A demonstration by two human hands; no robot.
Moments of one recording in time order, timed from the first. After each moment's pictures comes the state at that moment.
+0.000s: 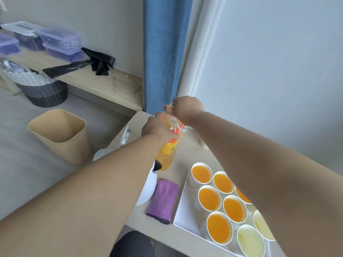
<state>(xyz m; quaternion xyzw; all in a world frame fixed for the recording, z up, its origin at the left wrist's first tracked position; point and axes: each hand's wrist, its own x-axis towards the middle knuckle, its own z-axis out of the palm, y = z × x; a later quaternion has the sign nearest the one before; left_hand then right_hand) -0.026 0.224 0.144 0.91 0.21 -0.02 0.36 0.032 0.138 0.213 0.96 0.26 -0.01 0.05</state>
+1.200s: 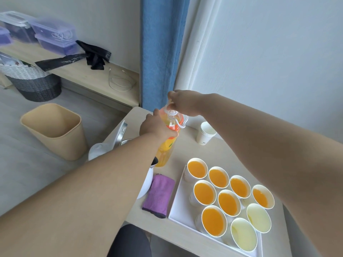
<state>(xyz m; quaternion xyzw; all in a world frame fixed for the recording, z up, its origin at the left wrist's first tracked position) -0.034 0.215 0.142 0.92 0.21 -0.02 0.34 0.027 0.126 0.240 0.93 0.34 -0.13 0.08</state>
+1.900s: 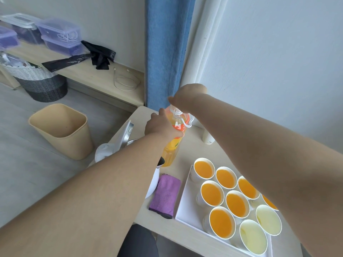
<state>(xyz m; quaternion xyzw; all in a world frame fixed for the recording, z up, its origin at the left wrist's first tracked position) -0.034 0.218 0.143 0.93 0.20 -0.03 0.32 0.017 0.152 0.240 0.94 0.26 -0.03 0.22</state>
